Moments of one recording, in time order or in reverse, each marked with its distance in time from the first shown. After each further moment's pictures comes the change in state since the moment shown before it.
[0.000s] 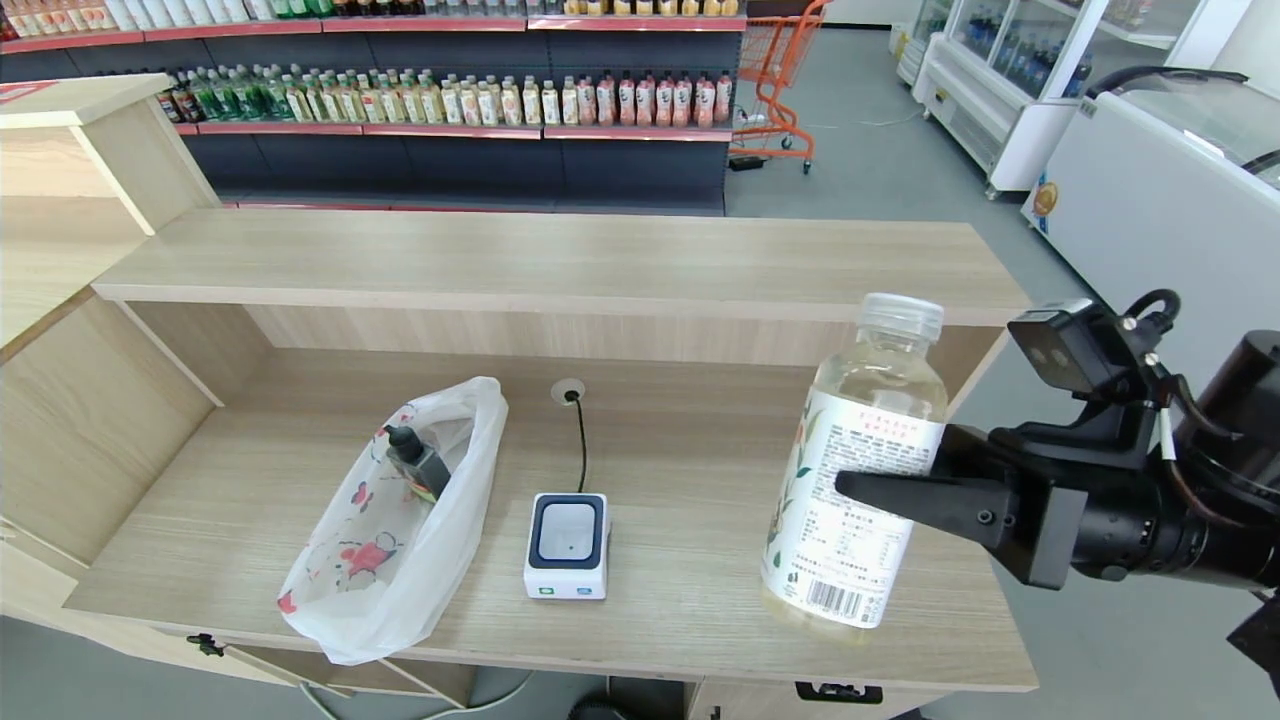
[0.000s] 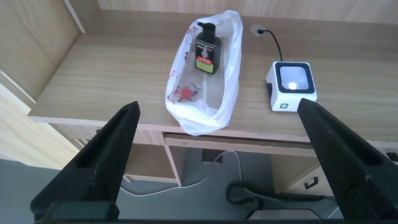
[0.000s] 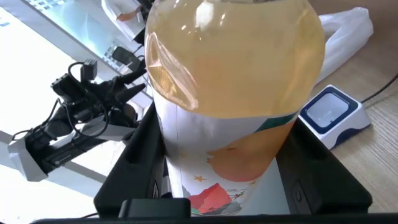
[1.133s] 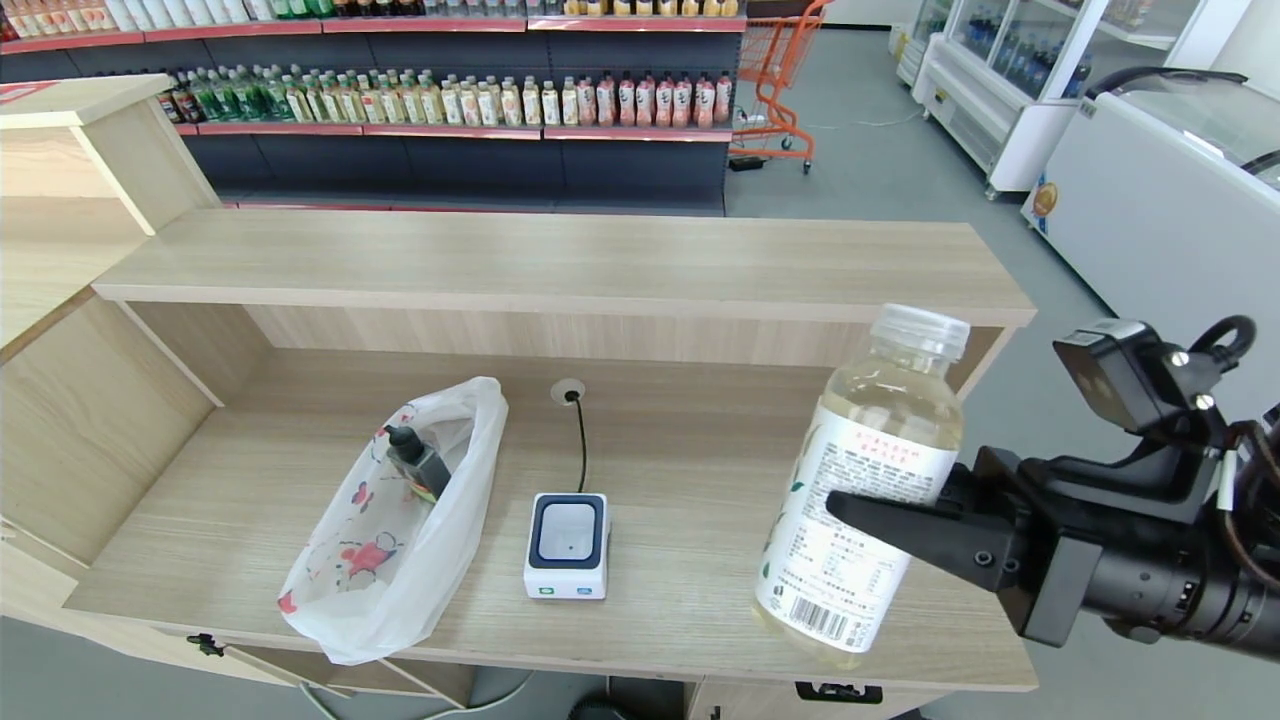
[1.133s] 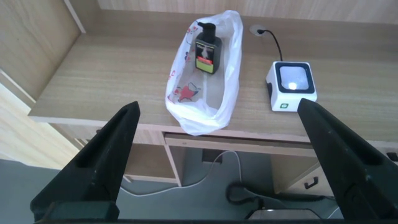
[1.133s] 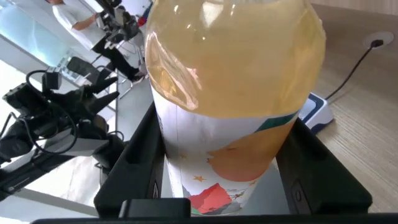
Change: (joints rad) left arm 0.000 0.000 0.000 0.000 0.000 0.000; right arm 0.145 -0.129 0.064 0.119 -0.326 -0.115
